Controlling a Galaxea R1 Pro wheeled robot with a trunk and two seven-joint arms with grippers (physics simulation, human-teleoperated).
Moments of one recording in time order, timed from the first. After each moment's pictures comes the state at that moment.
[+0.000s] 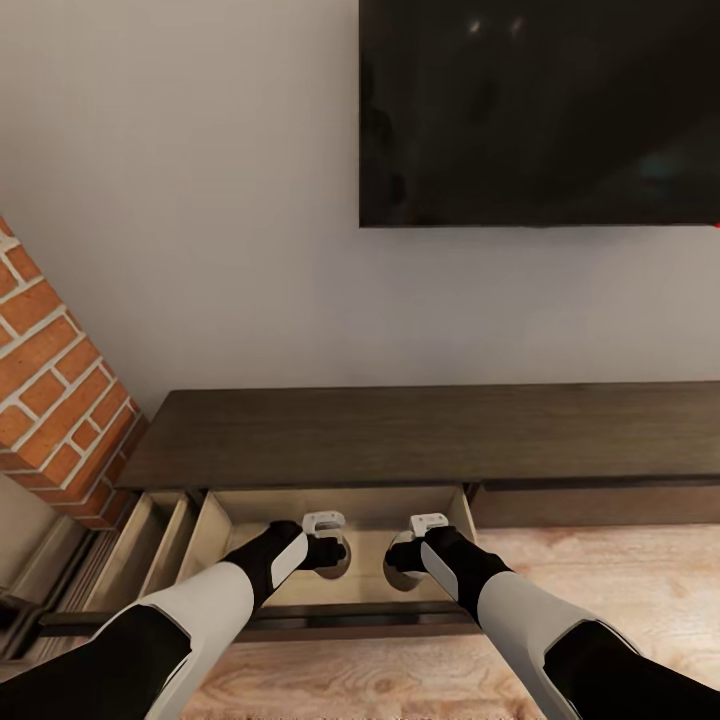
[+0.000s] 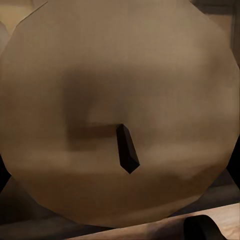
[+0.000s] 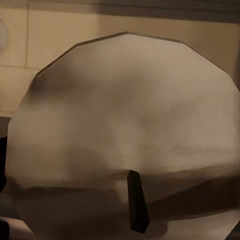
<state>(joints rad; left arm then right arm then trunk) -0.90 -0.17 -0.45 -0.17 0.59 0.43 0.07 -0.86 0.14 0.46 -0.23 -0.43 0.43 -0.06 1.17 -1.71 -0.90</state>
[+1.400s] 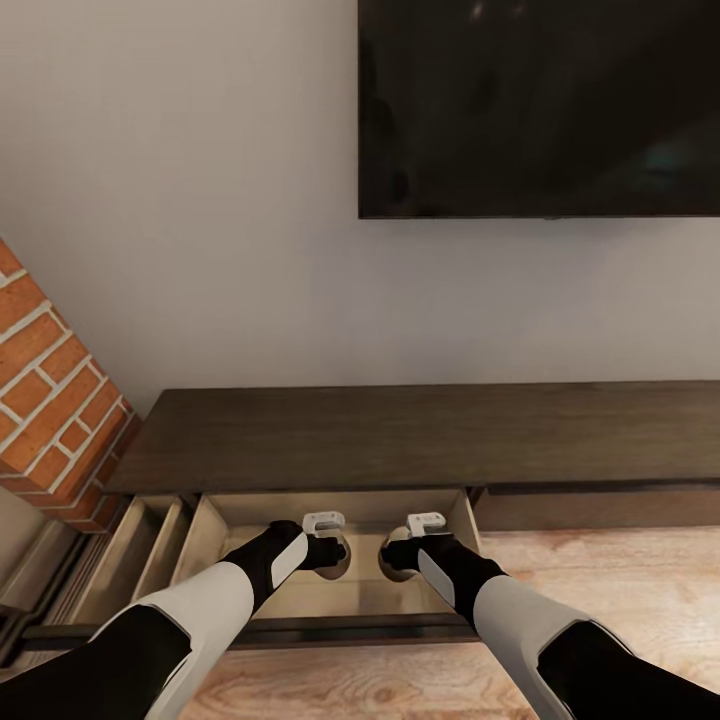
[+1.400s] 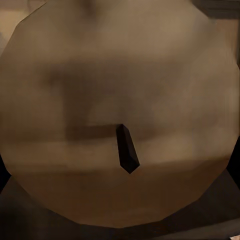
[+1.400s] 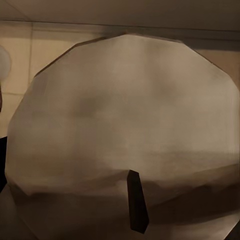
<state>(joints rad) -0.90 -0.17 -0.45 -0.17 0.59 0.43 0.07 -0.86 0.15 0.46 -0.19 -0.43 0.29 -0.05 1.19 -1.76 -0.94</state>
